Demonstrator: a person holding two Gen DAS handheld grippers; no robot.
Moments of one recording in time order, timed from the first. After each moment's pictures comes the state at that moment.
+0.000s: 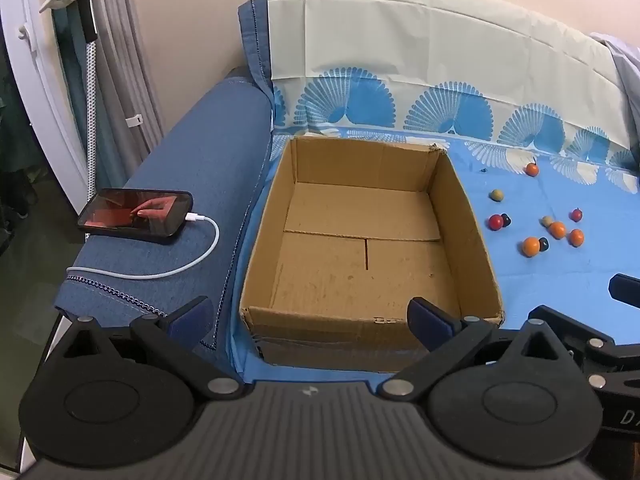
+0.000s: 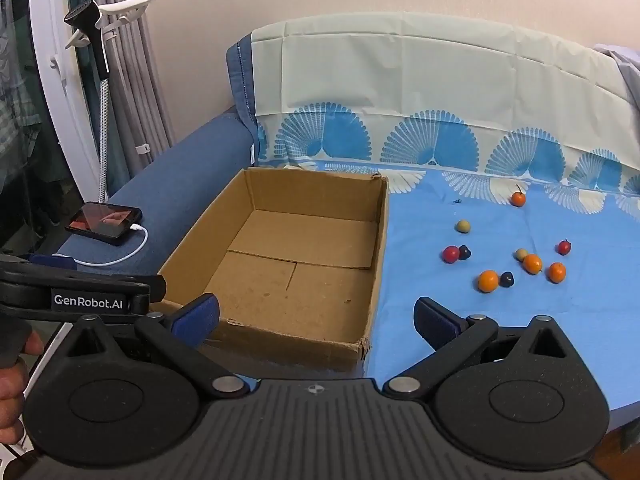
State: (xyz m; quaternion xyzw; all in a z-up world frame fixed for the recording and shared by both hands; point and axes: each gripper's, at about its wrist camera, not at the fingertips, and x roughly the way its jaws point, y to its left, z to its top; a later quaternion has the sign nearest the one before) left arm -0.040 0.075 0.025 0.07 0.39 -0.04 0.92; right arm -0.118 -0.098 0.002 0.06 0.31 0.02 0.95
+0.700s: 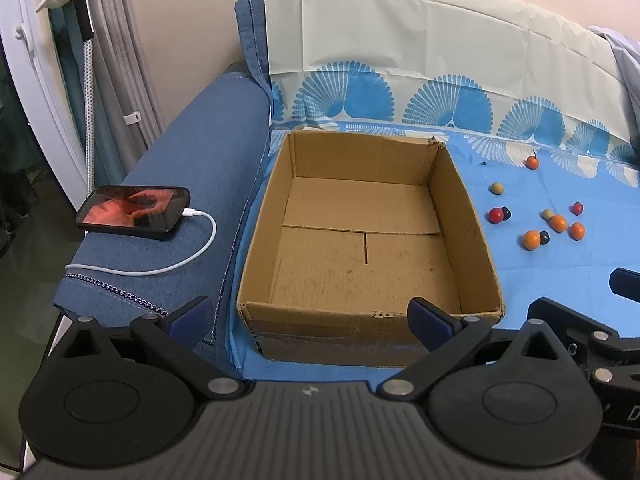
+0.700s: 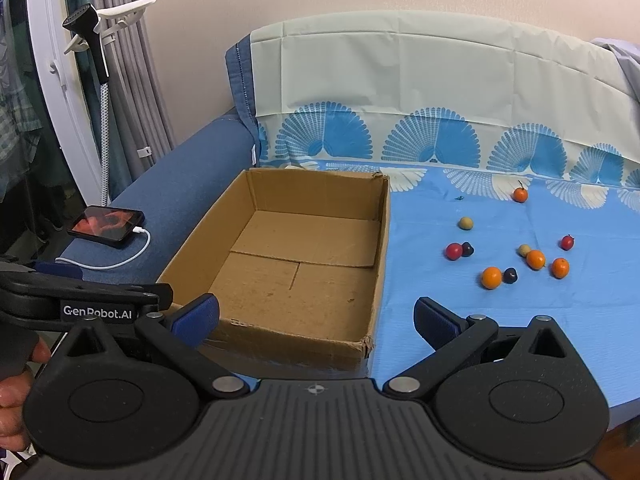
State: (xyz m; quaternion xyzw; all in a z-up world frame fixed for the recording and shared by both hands) left arm -0.045 0.072 0.015 0.07 0.40 -0.04 0.91; right arm -0.117 -0.100 0.003 0.06 0.31 0.02 0.95
